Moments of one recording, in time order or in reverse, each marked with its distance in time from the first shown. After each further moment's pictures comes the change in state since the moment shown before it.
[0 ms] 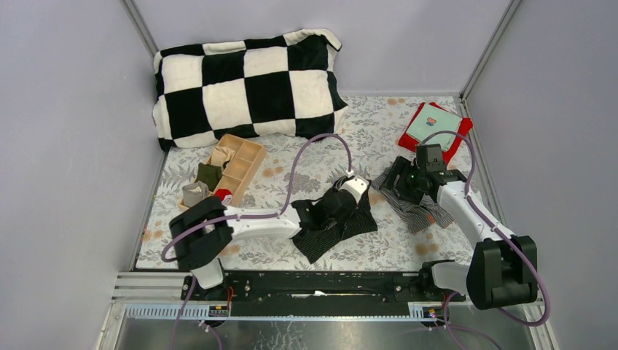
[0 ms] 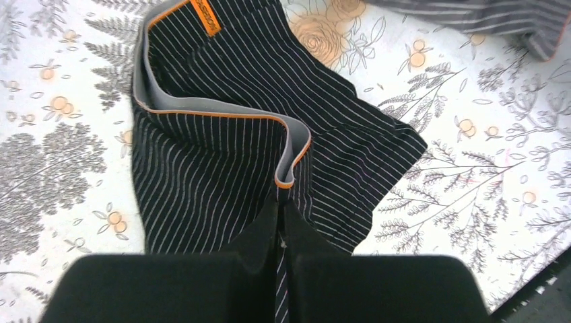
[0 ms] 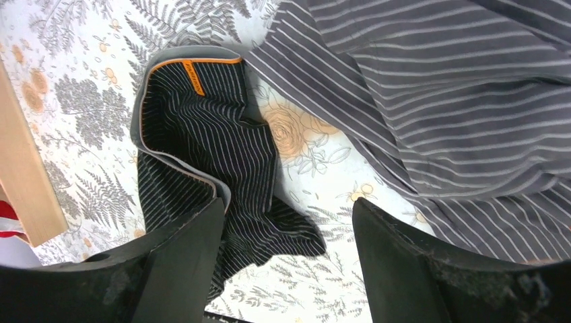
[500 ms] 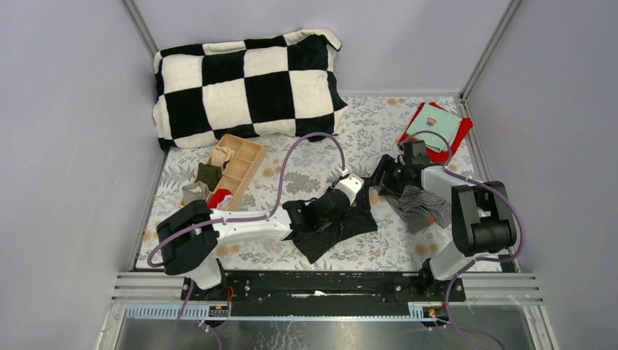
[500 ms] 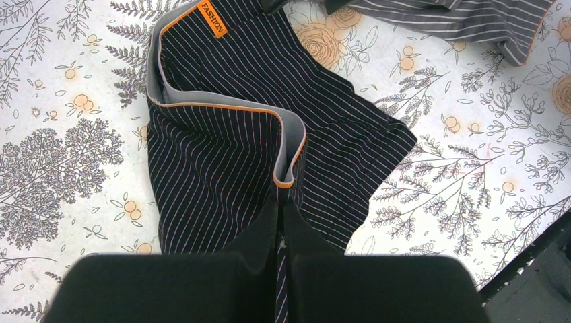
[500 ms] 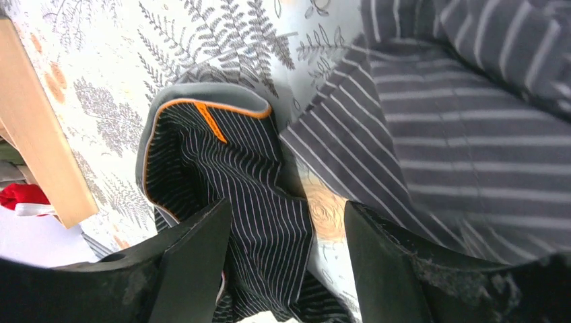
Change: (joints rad) left arm 0.009 -0.120 -0.057 -0.001 0.000 0.000; right arm 0.000 0.340 0.014 0.295 -0.208 0.005
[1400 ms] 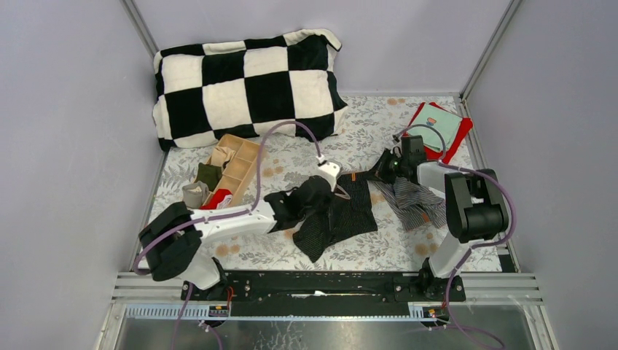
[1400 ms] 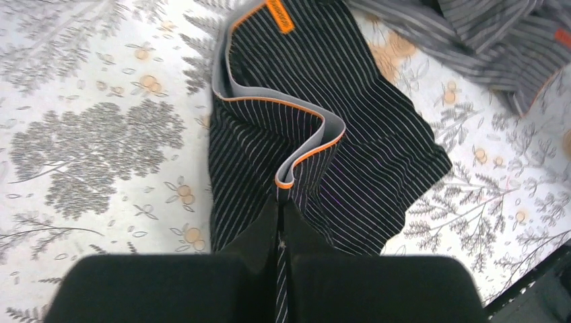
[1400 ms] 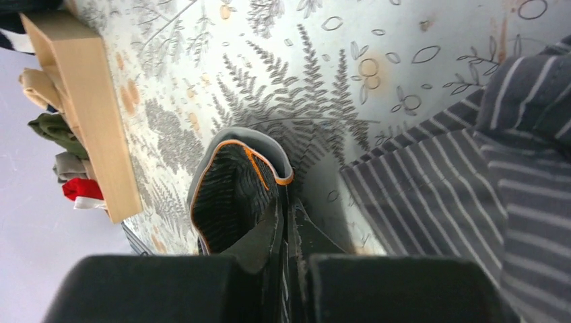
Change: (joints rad) left arm 0.111 -0.090 -0.071 -0.002 0.049 -0.061; right arm -0.002 0.170 0.056 0.253 -0.143 0.056
